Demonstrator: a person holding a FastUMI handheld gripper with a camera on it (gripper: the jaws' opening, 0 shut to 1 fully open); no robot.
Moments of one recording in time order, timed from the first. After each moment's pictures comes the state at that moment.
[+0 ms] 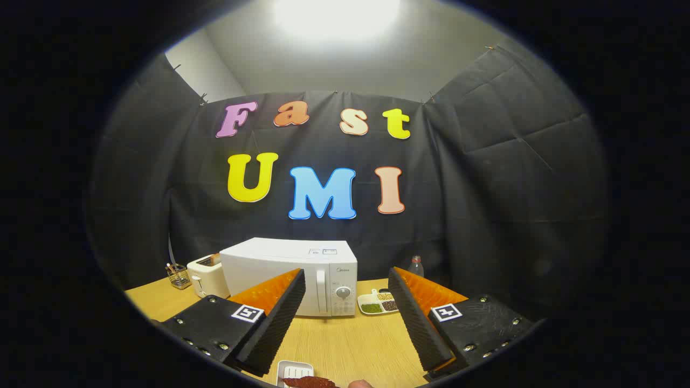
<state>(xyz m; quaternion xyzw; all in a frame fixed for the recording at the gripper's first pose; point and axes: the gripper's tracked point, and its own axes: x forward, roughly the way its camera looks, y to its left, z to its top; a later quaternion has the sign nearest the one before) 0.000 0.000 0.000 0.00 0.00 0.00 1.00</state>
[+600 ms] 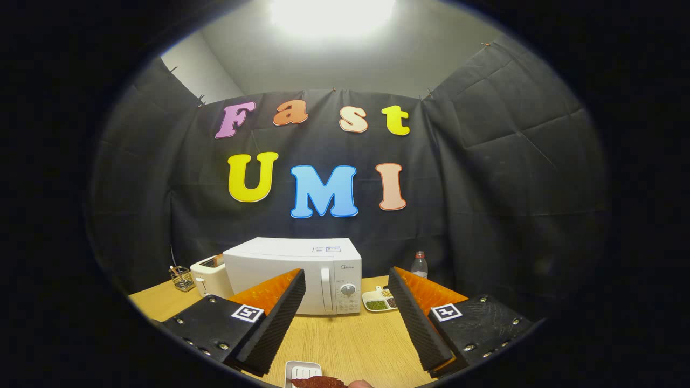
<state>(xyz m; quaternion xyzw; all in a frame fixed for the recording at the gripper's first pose) 0.002 0.007 -0.002 0.01 0.00 0.00 1.00</state>
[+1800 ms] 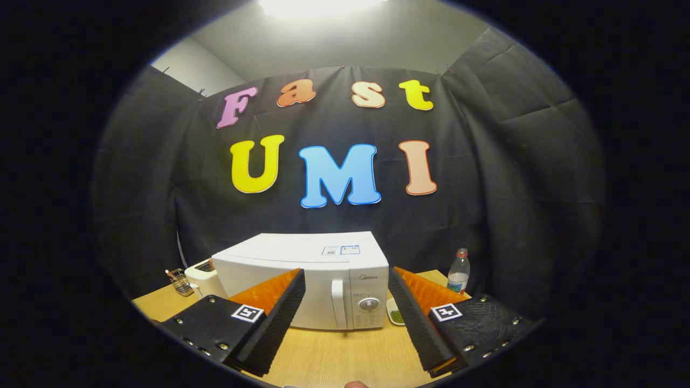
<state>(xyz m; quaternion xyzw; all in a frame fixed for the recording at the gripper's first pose) 0.155 0.028 -0.034 0.03 0.05 0.07 1.00</state>
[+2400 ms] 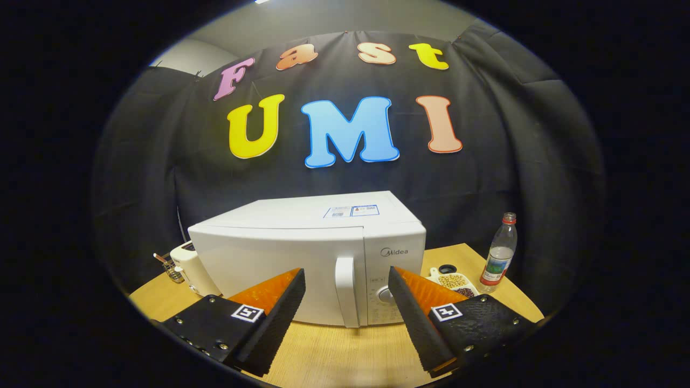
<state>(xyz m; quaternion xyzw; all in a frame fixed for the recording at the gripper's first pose) 0.236 0.061 -0.132 0.04 0.14 0.11 0.98</state>
